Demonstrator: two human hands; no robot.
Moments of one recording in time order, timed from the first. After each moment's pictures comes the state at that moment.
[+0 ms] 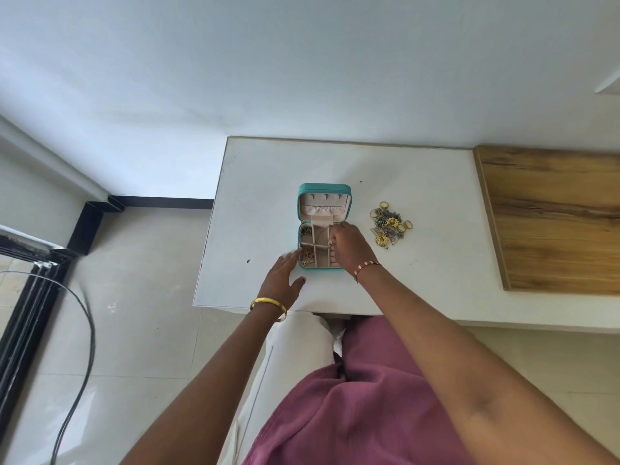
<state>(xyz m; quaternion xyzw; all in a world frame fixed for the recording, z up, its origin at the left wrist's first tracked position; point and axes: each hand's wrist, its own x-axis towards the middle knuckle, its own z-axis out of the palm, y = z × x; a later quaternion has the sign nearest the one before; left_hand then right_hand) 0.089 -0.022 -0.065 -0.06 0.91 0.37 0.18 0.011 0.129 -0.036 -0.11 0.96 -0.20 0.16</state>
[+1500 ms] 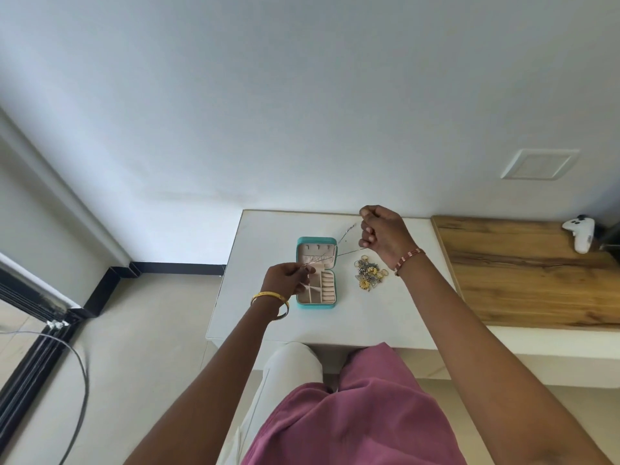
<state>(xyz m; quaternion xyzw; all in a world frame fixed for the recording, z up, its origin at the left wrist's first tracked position) 0.092 -0.010 0.072 -0.14 0.75 0.63 0.10 0.040 0.173 0.153 0.09 0.64 -0.75 0.10</state>
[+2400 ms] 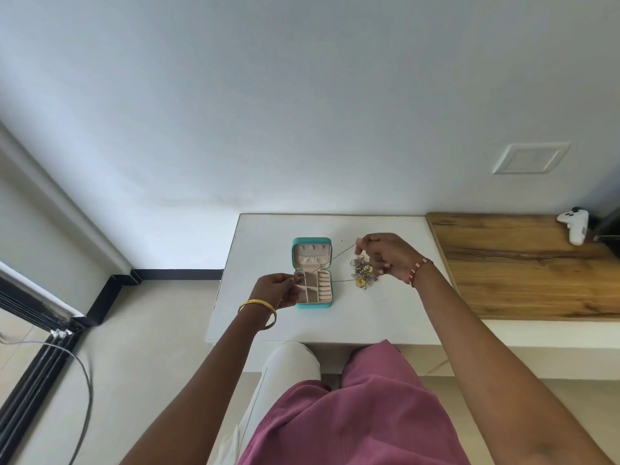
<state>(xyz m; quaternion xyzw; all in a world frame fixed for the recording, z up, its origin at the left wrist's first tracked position) 0.113 -0.015 0.076 -0.19 0.69 0.68 0.15 0.050 0.220 0.121 0.03 0.73 -0.64 0.24</state>
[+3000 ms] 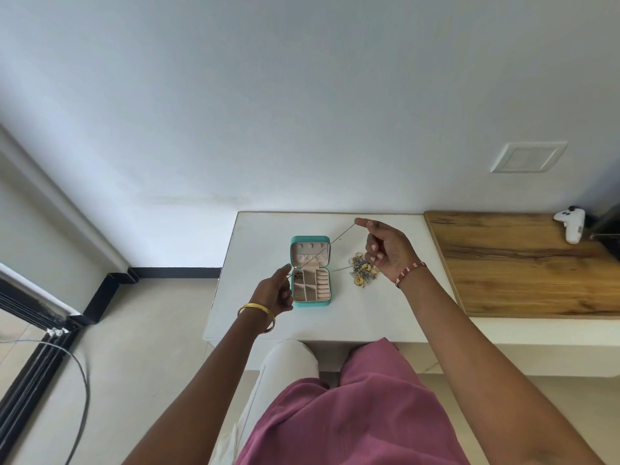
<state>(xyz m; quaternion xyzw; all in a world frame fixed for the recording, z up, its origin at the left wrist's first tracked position) 0.115 -0.011 0.071 -0.27 0.58 0.75 0.17 0.055 0.203 0.122 0.12 0.57 -0.81 0.13</state>
